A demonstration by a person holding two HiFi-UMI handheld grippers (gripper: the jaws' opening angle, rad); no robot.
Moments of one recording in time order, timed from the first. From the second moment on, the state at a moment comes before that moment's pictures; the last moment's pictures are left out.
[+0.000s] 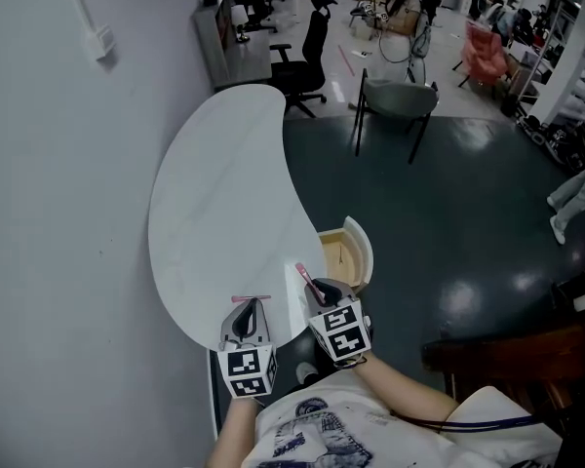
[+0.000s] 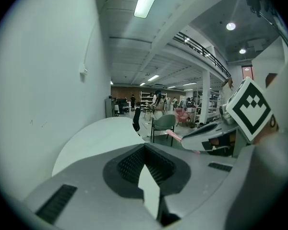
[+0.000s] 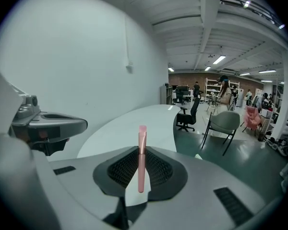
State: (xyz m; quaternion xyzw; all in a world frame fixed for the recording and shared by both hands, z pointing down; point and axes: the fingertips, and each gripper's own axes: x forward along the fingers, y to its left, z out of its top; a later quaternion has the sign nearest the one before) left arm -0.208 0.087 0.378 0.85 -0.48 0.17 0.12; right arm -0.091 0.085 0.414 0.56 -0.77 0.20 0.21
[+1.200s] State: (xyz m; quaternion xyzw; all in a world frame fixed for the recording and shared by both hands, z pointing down) left arm -0.049 0.077 0.385 0.84 -0.50 0.19 0.13; right arm 0.061 0.076 0.419 0.53 -0.79 0.20 0.20
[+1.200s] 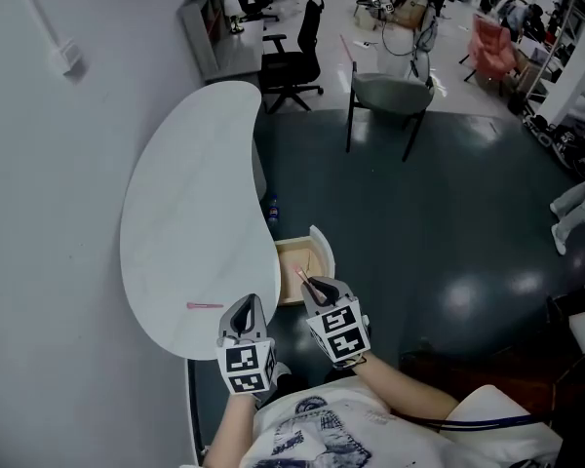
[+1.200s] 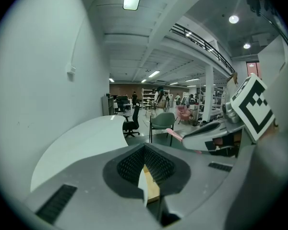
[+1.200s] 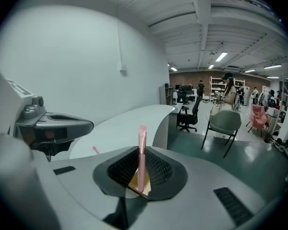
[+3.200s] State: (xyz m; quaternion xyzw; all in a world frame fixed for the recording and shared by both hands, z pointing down) left arm 0.006 -0.120 0.587 0.84 -0.41 0.28 0.21; right arm 0.105 -0.072 0.650 0.54 -0.71 0.34 0.30
